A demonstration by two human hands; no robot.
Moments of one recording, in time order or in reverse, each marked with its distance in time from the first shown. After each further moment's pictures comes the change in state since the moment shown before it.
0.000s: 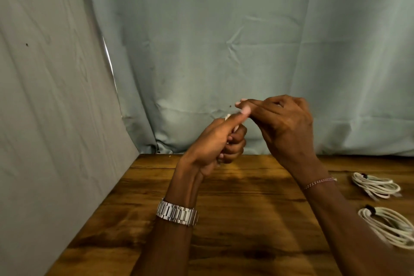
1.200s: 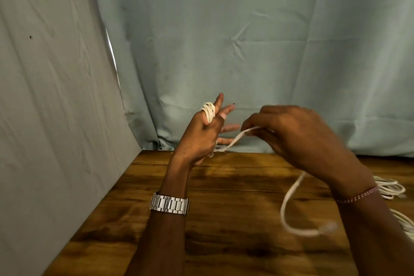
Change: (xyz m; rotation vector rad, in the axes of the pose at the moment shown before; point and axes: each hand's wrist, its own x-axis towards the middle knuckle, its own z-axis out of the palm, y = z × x) left_hand 0.009 -0.014 -0.031 0.084 0.281 0.102; right_hand 0.025 -0.020 -0.050 0.087 -0.558 -0.090
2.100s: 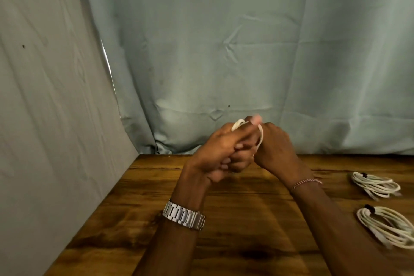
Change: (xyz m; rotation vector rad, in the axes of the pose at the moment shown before) left_hand -0.013 0.008 0.044 -0.313 -0.508 -0.114; right_hand 0.003 0.016 0.077 0.130 -0.083 0.459
